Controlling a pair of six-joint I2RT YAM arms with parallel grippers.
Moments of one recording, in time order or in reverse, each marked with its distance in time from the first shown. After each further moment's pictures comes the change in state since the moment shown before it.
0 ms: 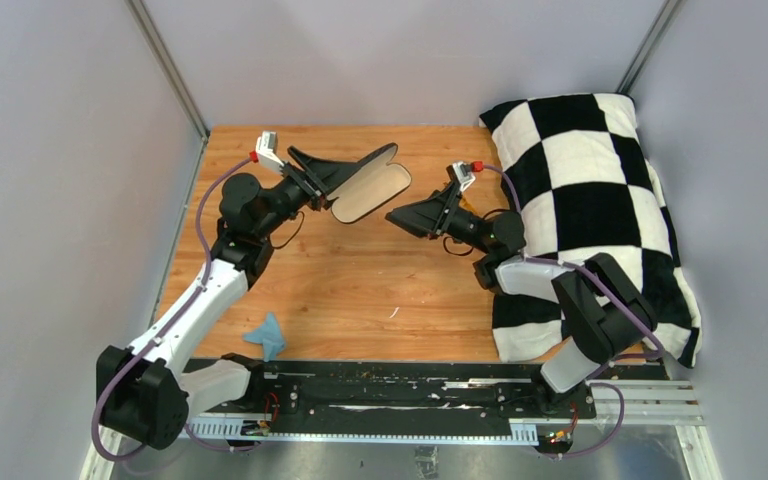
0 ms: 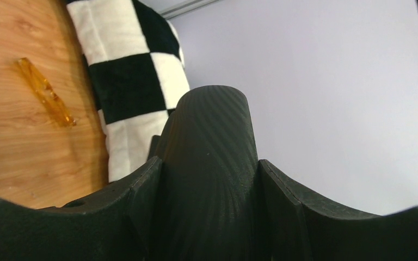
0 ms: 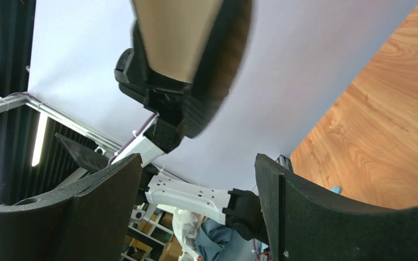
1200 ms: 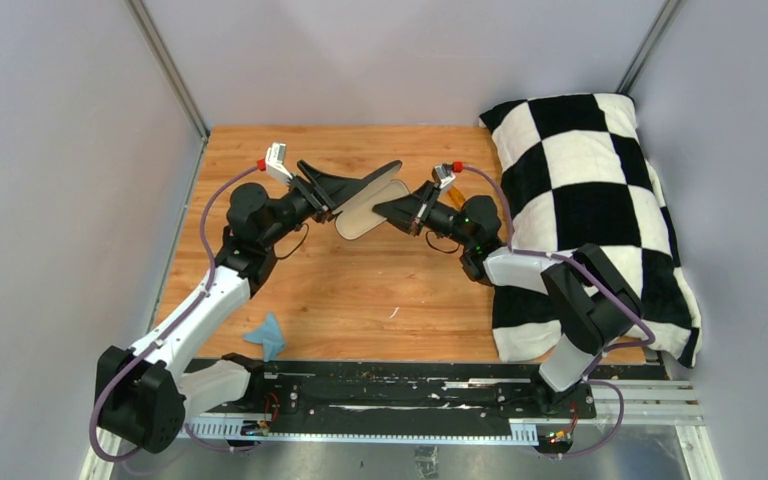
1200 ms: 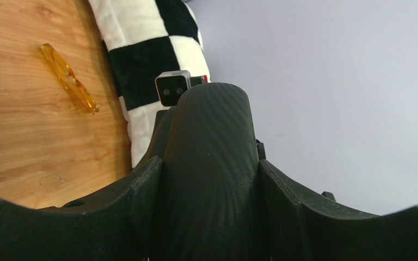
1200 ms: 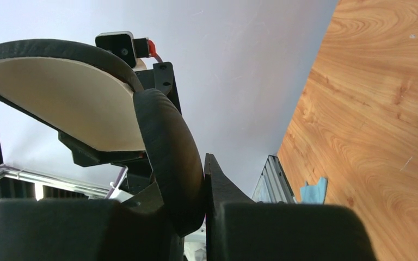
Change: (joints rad) left arm -0.042 -0.011 -0.072 -0.011 -0.007 0.095; right arm 0.058 0.053 0.111 -0.314 0.144 -0.005
